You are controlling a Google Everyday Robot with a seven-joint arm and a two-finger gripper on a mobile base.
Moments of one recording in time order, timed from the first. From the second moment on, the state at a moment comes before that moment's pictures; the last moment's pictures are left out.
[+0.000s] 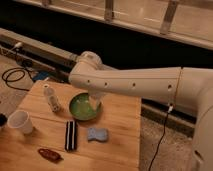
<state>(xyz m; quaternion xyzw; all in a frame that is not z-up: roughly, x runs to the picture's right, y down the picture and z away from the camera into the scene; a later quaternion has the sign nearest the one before) -0.004 0.045 0.696 -0.14 0.19 0.40 0.89</state>
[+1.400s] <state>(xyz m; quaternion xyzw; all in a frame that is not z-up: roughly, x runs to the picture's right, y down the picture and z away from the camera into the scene) -0.001 0.047 0.698 -0.16 0.08 0.26 0.95</state>
